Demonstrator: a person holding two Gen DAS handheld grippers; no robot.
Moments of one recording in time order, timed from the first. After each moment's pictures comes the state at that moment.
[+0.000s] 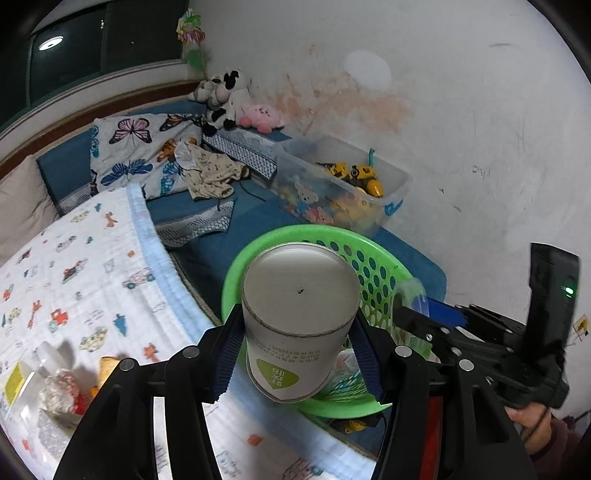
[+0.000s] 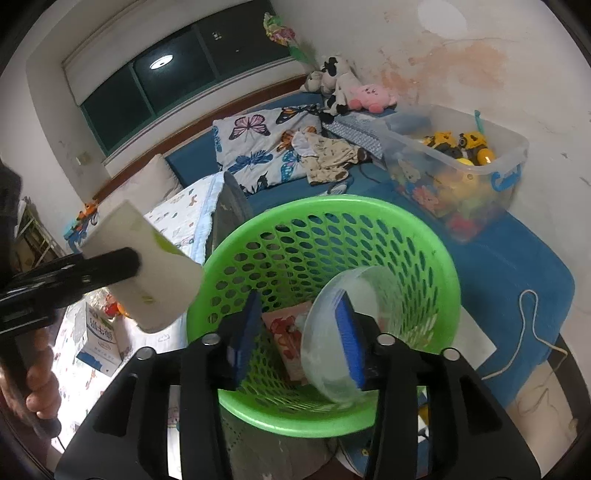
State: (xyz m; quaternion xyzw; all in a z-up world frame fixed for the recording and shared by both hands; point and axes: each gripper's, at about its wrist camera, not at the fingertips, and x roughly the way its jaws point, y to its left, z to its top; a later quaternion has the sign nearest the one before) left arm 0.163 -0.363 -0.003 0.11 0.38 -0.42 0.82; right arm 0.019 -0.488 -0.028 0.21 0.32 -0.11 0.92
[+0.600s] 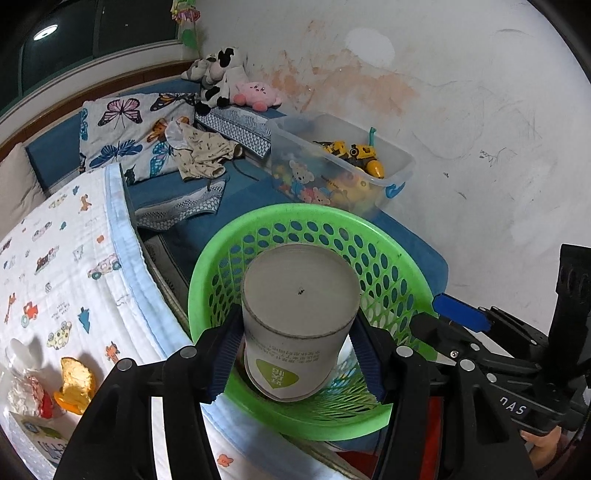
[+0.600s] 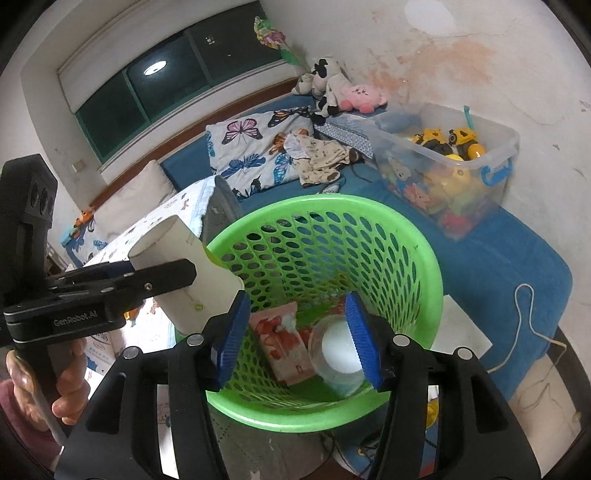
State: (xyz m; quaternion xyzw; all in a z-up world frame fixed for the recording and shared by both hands) left arm 0.168 -0.397 -0.032 0.11 0.41 -0.42 0.80; right arm 0.010 -0.499 -0.035 0.22 0.32 -0.11 0.92
